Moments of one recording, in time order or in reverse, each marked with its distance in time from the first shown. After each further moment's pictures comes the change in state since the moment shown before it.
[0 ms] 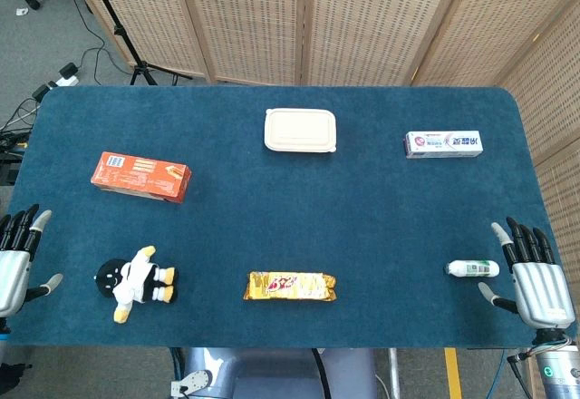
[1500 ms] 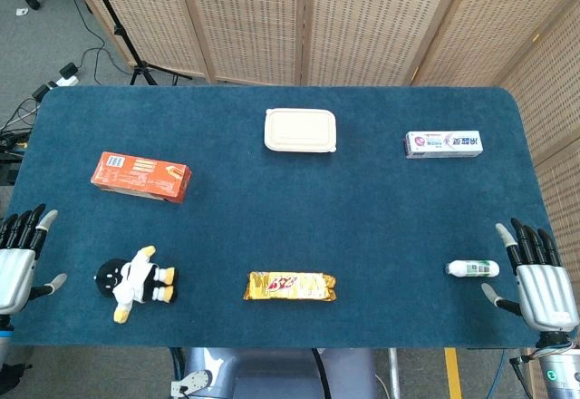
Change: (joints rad) left arm -0.018 0.003 0.002 0.004 -0.006 -0.036 -0.016; right arm -0.014 0.005 0.000 -0.004 -0.008 0.026 -0.003
